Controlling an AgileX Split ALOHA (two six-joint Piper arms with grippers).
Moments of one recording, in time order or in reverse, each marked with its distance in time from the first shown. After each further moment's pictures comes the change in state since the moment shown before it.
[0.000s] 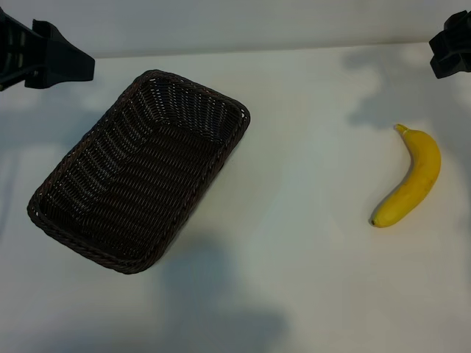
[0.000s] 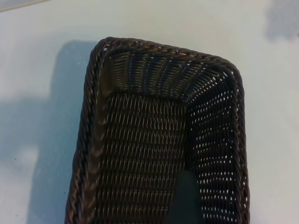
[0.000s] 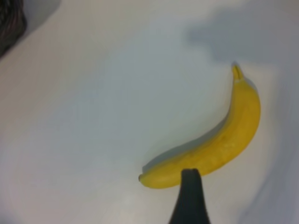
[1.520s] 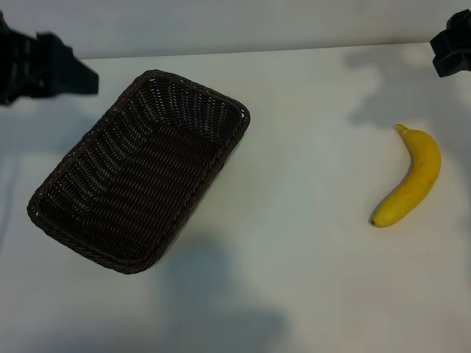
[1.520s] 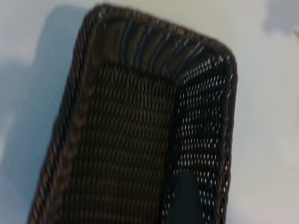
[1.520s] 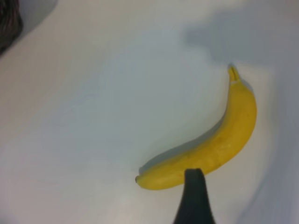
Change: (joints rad) left arm 0.000 -0.001 0.060 -0.010 0.026 -0.147; right arm 0.000 0.000 0.000 -0.005 -0.005 0.001
